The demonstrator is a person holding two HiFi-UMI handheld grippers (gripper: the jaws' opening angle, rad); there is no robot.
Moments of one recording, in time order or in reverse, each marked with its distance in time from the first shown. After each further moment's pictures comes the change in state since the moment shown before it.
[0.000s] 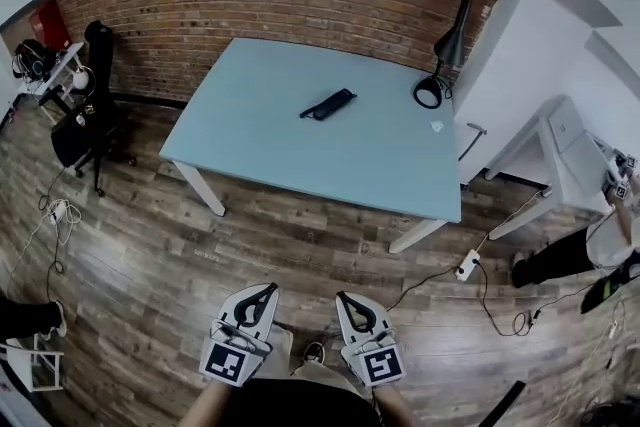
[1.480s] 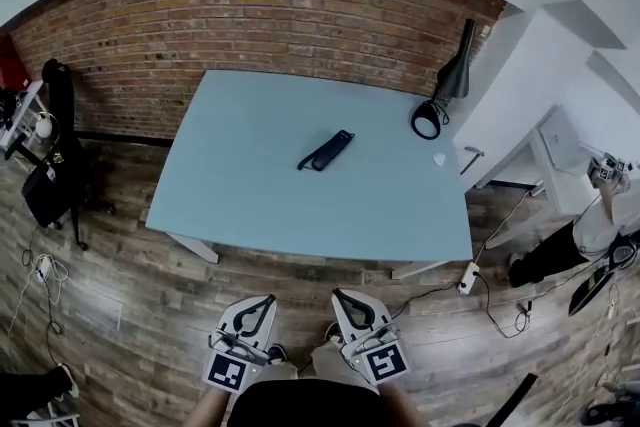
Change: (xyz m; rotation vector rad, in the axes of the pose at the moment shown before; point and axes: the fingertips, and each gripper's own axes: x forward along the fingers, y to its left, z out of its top) left arm 0.116 0.193 -0.004 0.055 0.003 -0.142; right arm 0.222 -0.058 0.064 -0.039 -0.039 -0.051
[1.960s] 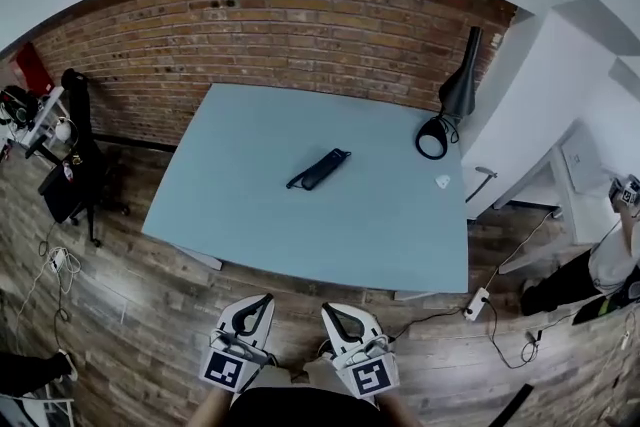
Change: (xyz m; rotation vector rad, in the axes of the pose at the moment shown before) left arm 0.106 -0.042 0.025 -0.024 0.018 0.120; right arm -0.025 -0.090 -0.012 -0.097 -0.058 0.126
